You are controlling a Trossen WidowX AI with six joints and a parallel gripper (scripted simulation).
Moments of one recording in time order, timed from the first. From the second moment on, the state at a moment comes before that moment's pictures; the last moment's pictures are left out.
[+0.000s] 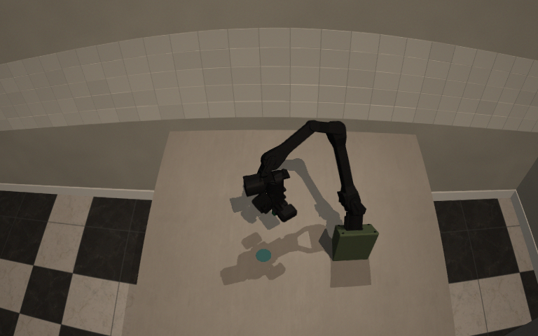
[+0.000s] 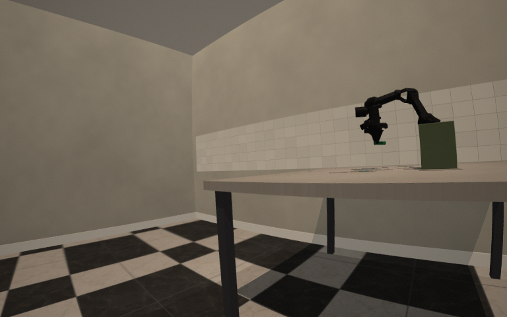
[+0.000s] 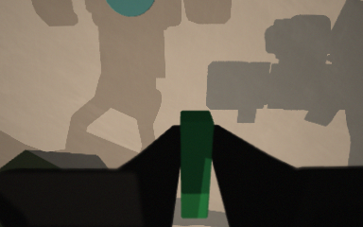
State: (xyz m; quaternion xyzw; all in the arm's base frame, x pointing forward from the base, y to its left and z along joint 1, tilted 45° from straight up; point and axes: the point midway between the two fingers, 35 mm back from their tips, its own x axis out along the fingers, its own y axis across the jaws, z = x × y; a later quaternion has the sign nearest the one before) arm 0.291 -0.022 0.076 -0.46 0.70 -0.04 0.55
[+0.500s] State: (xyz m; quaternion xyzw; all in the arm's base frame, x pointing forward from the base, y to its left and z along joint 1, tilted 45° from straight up) arm 0.310 0.005 0.054 -0.52 0.70 0.02 0.50
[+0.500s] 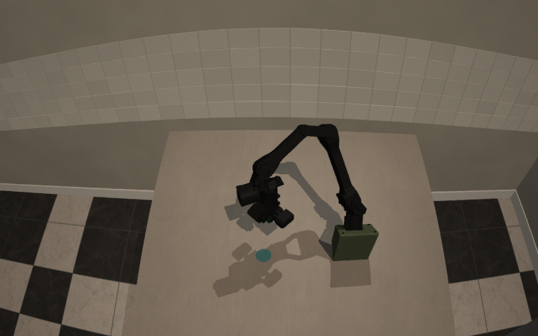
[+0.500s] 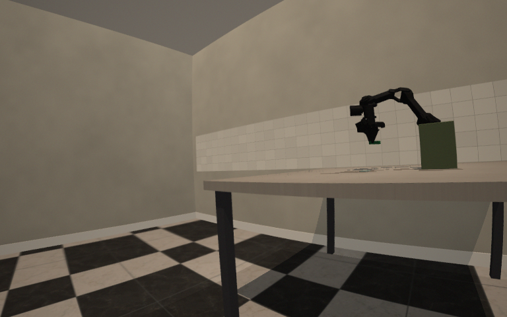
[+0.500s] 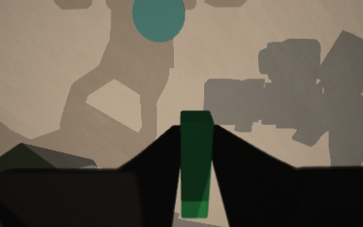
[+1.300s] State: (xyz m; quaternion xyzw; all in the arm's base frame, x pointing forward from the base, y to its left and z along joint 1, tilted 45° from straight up) arm 0.330 0.051 0.010 -0.59 0.69 0.12 0.41
